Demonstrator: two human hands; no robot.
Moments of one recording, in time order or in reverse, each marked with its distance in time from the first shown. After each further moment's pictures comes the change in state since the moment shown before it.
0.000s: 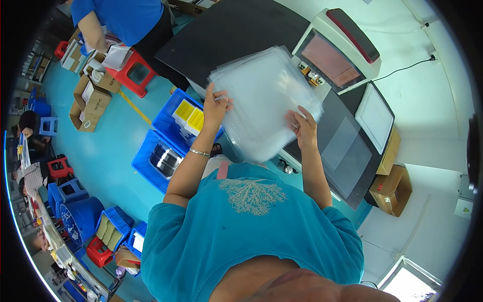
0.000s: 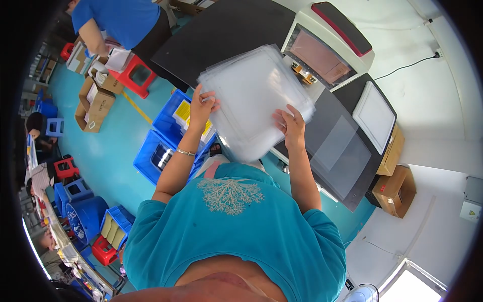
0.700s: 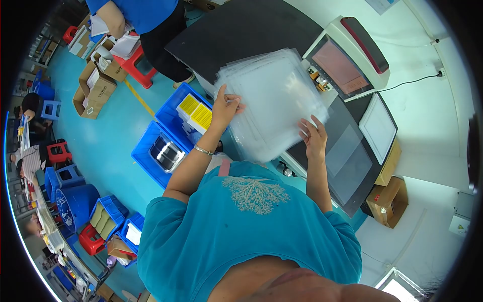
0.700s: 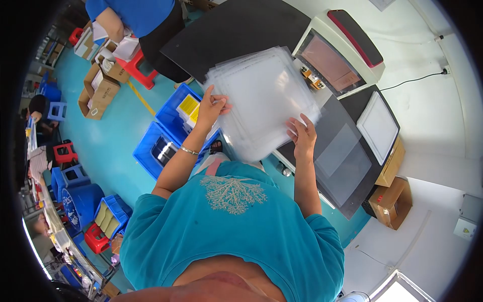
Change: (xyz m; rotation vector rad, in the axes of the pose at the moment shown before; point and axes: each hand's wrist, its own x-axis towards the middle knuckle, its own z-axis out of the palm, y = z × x) left_hand -0.011 -0.004 0.003 -0.001 -0.056 -0.053; right_hand -0.015 -0.004 -0.016 -0.039 0.065 -0.055
